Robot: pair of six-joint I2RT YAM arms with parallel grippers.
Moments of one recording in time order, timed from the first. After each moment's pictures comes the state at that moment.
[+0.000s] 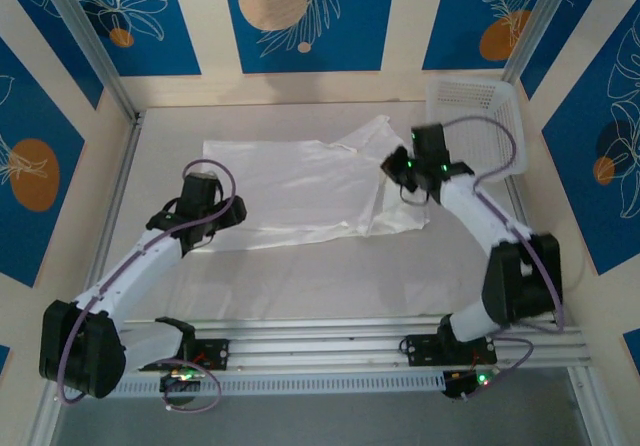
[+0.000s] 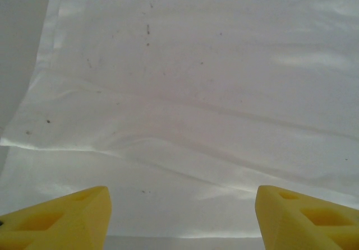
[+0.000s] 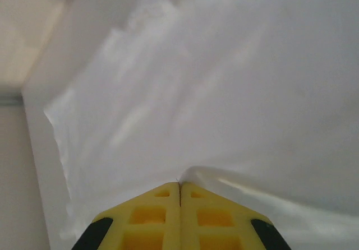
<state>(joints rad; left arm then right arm) -0.32 1.17 0.78 -0.49 -0.07 -0.54 0.20 1.61 1.24 -0.39 -0.18 0.88</state>
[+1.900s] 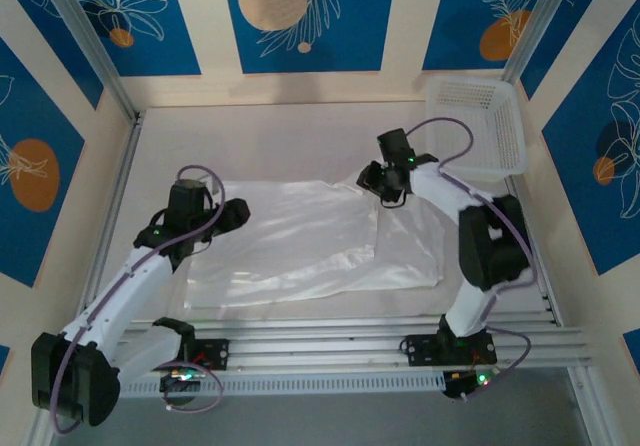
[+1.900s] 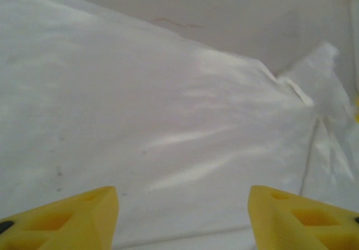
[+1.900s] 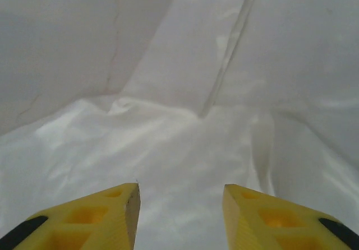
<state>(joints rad) -0.31 1.01 0.72 -0.44 0.17 -0.56 0.33 1.79 1.25 -0.53 -0.14 0.78</state>
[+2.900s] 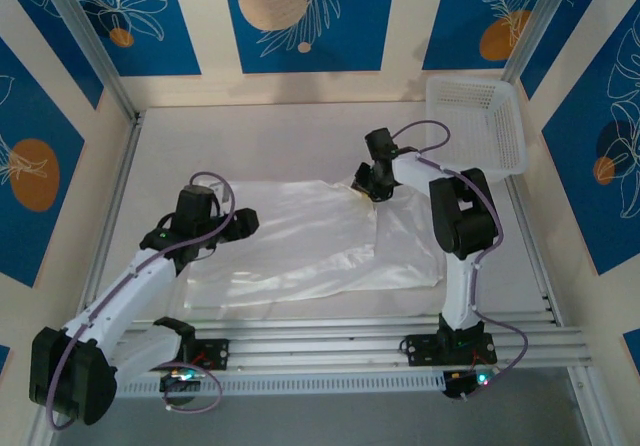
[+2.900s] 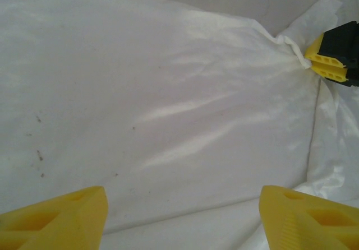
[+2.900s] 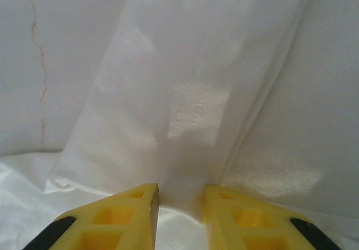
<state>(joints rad) -0.35 1.02 0.68 -0.44 0.18 -0.52 0.32 2.03 1.41 -0.55 -0.18 0.78</state>
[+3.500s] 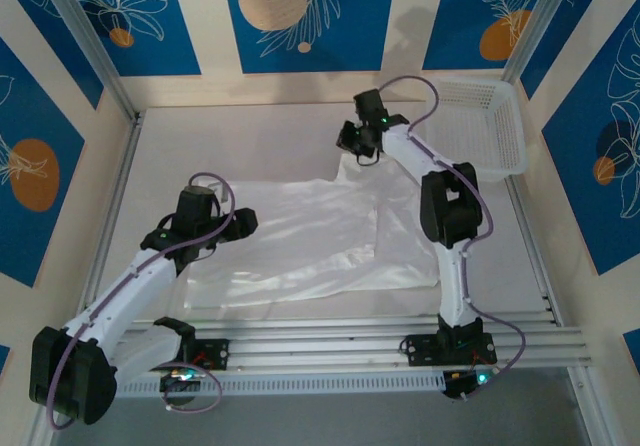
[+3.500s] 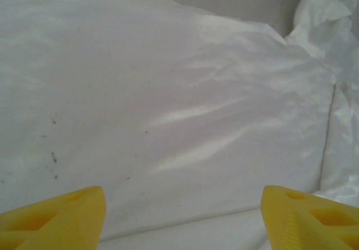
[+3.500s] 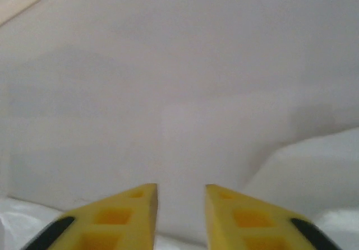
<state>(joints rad) -0.35 1.02 0.67 -0.42 0.14 -0.52 0.35 2.26 2.01 -0.61 -0.18 0.59</state>
